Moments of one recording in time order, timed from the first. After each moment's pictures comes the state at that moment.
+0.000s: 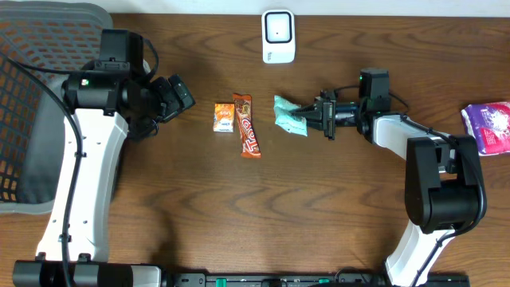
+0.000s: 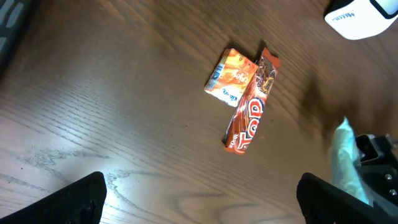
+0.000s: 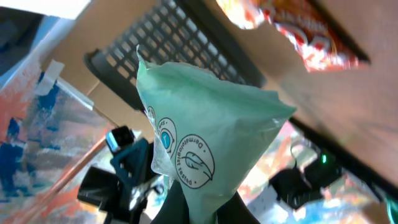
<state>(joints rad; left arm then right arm) -0.05 1.54 1.57 -1.23 0.18 -0.60 0.09 1.99 1.06 0.19 -1.39 1.54</state>
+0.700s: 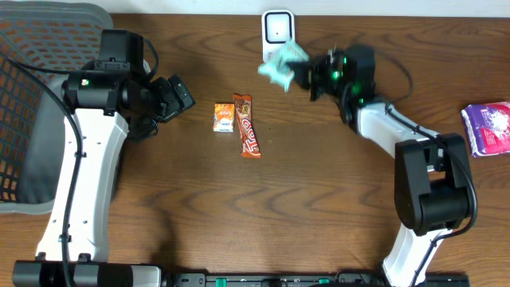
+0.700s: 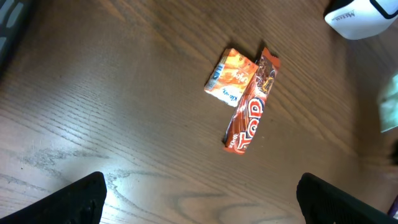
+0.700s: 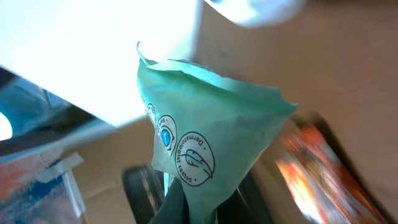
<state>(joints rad) -0.05 1.54 1.57 -1.23 0.18 -0.60 0.21 2.00 1.23 0.39 -0.65 1.56</state>
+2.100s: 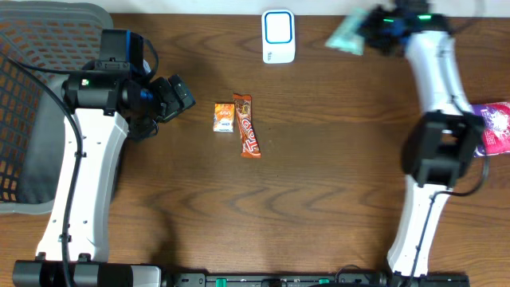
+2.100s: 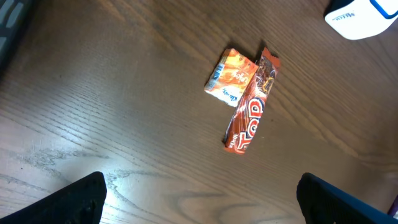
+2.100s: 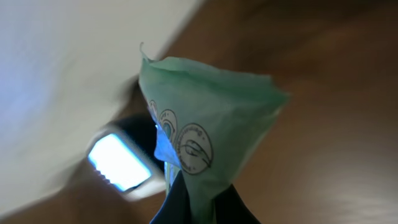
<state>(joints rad) -0.05 1.54 1.57 -1.23 0.18 -0.60 -0.10 2.40 2.28 -0.86 -0.38 0.77</state>
